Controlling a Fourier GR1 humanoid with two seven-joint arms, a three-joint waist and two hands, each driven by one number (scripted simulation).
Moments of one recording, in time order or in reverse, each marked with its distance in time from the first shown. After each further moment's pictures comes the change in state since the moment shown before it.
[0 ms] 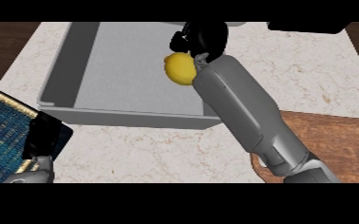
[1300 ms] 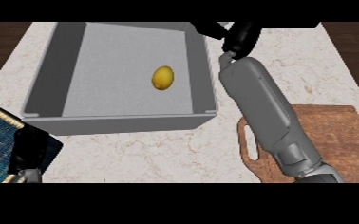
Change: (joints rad) left arm 0.081 0.001 0.049 -0.040 0.002 0.005 0.017; right arm 0.094 -0.036 -0.195 -0.004 -0.276 -0.703 -0.399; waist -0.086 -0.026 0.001
